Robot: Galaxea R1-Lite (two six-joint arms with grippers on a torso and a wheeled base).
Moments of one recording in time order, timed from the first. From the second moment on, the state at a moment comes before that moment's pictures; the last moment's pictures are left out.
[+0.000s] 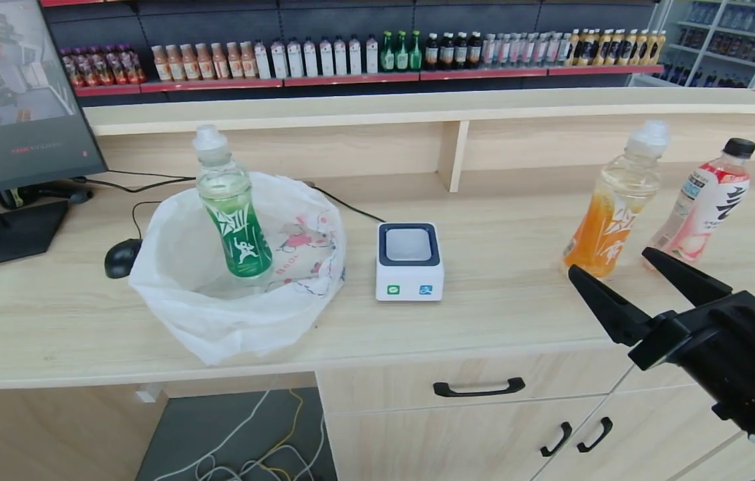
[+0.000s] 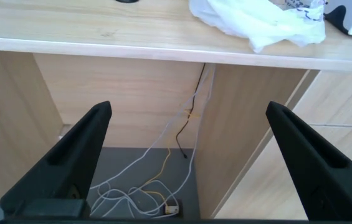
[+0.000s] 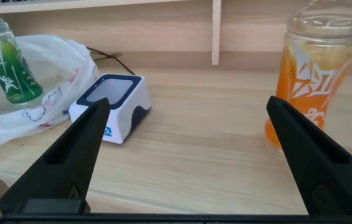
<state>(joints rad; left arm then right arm) 0.00 0.00 0.00 0.00 0.00 -0.02 0.50 1.48 -0.15 -1.57 -0.17 -0.02</state>
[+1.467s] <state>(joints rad) 0.00 0.00 0.00 0.00 0.00 -0.01 0.42 1.72 -0.30 -1.57 -0.17 -0.03</state>
